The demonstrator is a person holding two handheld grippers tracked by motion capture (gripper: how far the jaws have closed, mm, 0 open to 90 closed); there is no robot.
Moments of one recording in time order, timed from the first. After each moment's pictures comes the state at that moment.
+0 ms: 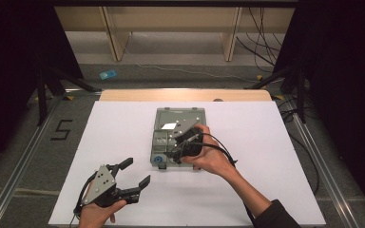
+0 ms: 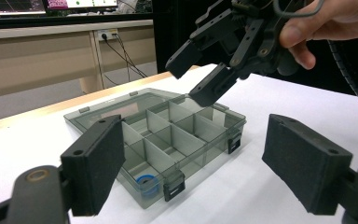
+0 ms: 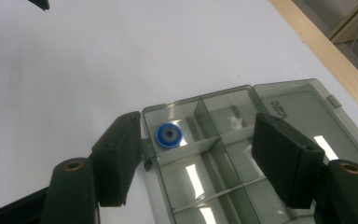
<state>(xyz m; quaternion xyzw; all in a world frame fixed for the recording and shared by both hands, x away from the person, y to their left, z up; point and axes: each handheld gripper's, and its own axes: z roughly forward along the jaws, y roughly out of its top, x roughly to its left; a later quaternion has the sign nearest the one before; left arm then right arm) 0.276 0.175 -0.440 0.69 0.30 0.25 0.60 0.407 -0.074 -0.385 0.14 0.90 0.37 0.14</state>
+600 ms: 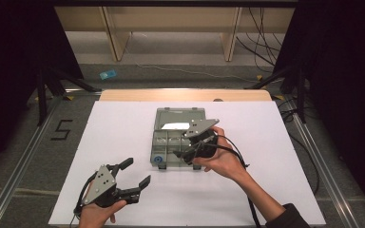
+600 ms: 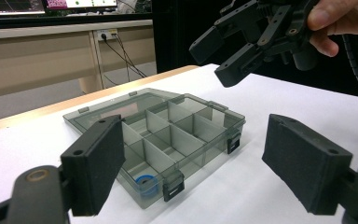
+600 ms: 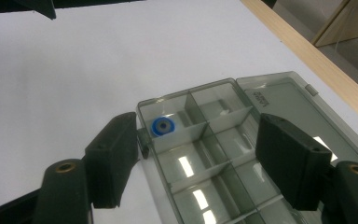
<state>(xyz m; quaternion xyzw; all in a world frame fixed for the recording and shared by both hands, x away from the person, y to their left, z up) 0.275 0.175 -0.439 0.70 0.30 0.25 0.60 0.397 -0.108 -0.379 0.16 0.89 0.41 0.15</state>
